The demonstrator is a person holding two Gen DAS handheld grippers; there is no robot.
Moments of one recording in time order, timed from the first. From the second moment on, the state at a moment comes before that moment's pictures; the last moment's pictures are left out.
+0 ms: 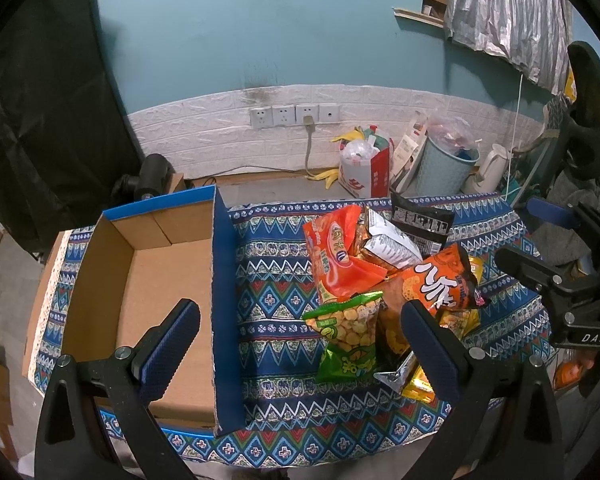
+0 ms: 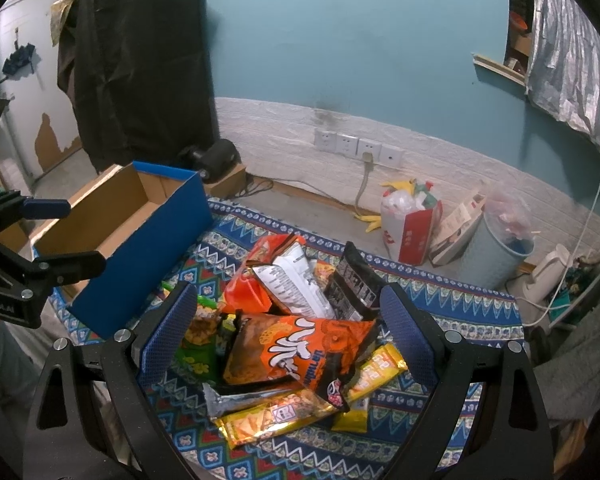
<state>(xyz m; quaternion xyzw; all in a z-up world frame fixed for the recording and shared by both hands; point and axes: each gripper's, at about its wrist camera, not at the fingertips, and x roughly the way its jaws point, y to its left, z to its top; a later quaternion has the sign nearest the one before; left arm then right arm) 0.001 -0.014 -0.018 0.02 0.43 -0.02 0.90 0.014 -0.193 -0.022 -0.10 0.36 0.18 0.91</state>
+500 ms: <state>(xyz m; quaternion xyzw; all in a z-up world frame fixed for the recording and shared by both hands) 0.004 -0.015 -0.026 0.01 0.45 -0.02 0.89 0.016 -0.195 -0.020 -0.10 0.36 0.17 0.91</state>
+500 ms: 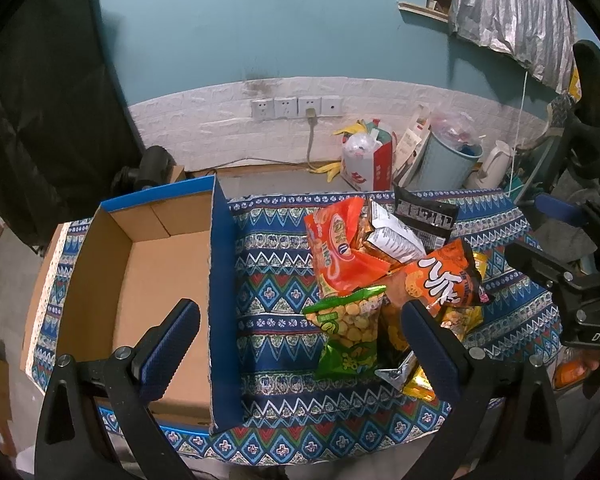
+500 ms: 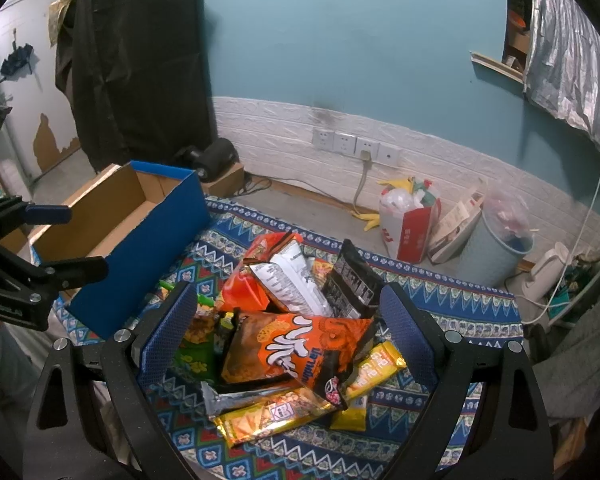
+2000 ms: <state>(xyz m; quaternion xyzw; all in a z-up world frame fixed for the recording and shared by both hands) 0.055 -0.043 -0.171 -0.04 0.56 0.02 0.82 0.053 -0.229 -0.195 -0.03 0.57 0.03 0.82</state>
